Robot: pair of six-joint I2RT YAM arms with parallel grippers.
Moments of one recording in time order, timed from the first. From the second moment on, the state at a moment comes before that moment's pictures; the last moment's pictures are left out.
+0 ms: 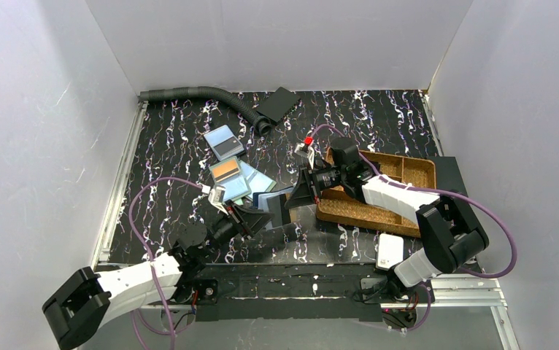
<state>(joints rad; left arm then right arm) -0.87 0.83 0.04 0.90 0.05 -0.84 0.58 1.51 0.83 0.22 -1.20 0.36</state>
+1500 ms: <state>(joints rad) -0.83 0.70 0.19 -0.32 -0.36 -1.35 0.46 1.45 0.88 -0.18 -1.14 -0.09</state>
